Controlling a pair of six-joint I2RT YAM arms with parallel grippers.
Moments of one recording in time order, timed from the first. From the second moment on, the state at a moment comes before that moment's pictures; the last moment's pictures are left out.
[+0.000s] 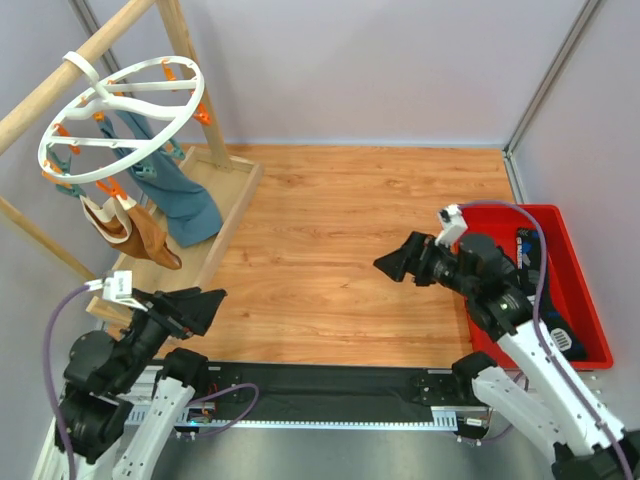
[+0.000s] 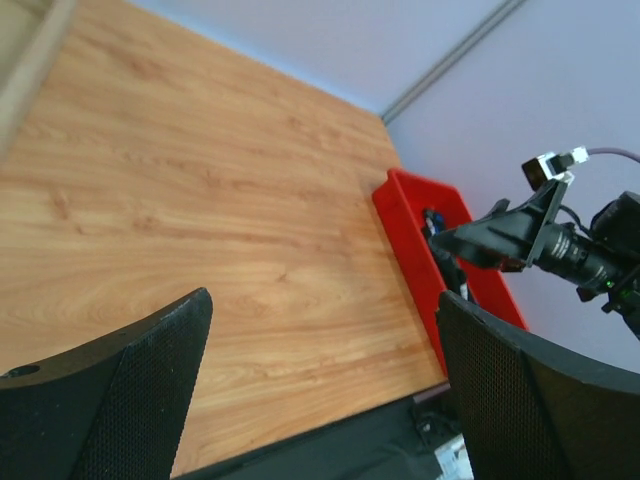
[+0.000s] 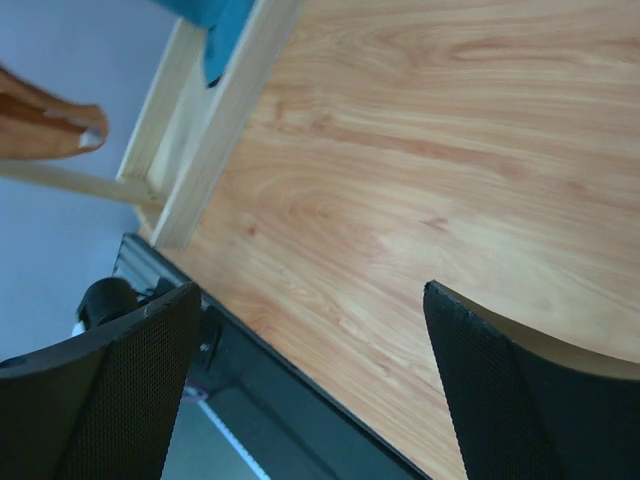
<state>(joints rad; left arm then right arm) -0.31 0.08 0.84 -0.81 0.17 -0.70 0.38 0.66 0.67 -0.39 -0.33 0.67</state>
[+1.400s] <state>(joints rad) -0.31 0.70 1.68 -0.90 -0.03 -0.55 0.91 2.03 2.03 0.34 -0.43 0.58</state>
